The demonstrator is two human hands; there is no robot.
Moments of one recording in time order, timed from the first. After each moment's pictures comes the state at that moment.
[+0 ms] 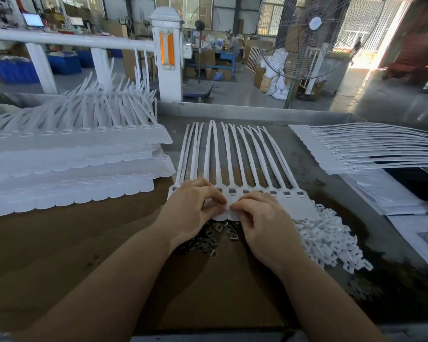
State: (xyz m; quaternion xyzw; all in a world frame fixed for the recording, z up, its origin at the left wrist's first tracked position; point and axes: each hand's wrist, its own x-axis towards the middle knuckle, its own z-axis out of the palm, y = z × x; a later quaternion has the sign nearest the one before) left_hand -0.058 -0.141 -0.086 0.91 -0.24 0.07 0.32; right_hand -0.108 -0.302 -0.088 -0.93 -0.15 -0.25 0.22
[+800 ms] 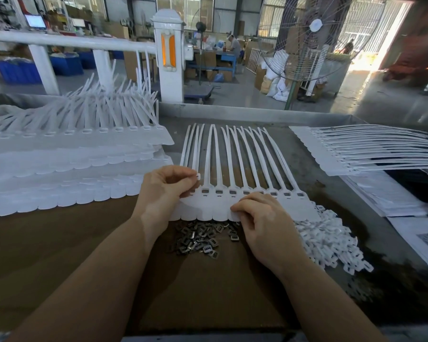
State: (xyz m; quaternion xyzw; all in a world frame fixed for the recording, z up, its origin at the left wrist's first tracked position) left_hand -0.048 -0.123 -0.081 0.67 -0.04 0.08 0.74; right_hand -0.109 -0.302 -0.088 -0.94 -0.14 -0.24 0.22
